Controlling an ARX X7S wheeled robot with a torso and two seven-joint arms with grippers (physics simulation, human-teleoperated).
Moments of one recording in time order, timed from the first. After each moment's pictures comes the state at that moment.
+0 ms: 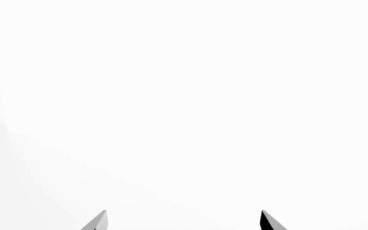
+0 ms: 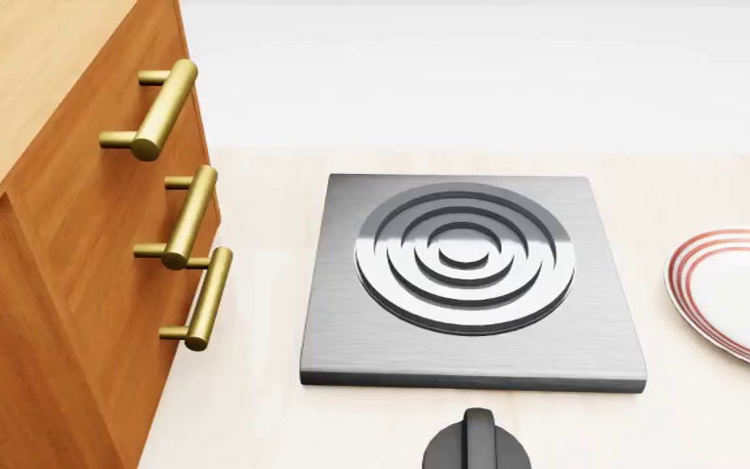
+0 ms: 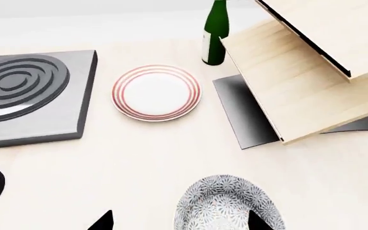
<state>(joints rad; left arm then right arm) 0.02 -0.49 -0.91 0.91 -1.49 0.01 0.02 -0.38 1.05 1.29 -0.33 0.94 1.32 -0.36</state>
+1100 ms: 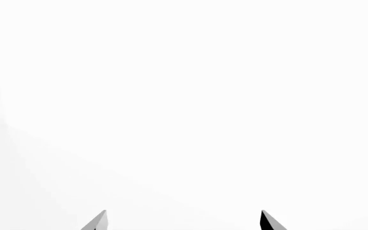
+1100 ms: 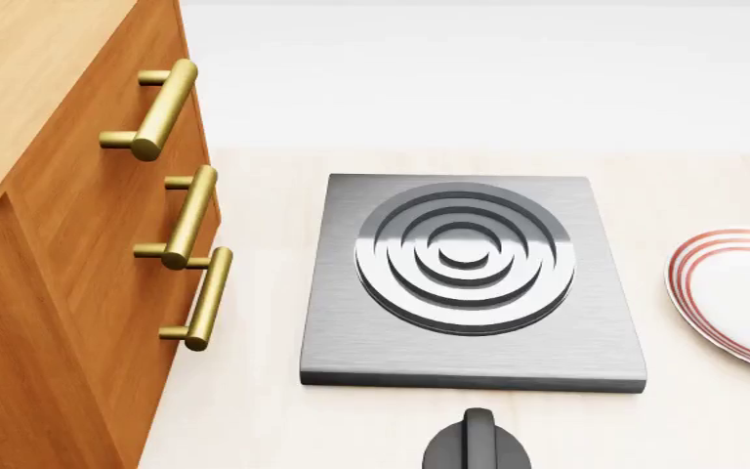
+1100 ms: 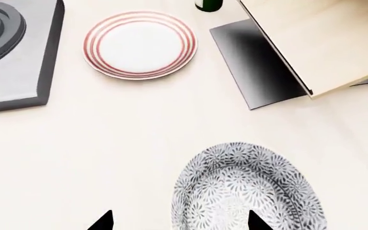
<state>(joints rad) 0.03 -0.49 -0.90 0.91 -1.47 0.01 0.04 -0.21 1.01 0.83 -0.17 0.88 1.15 -0.18</state>
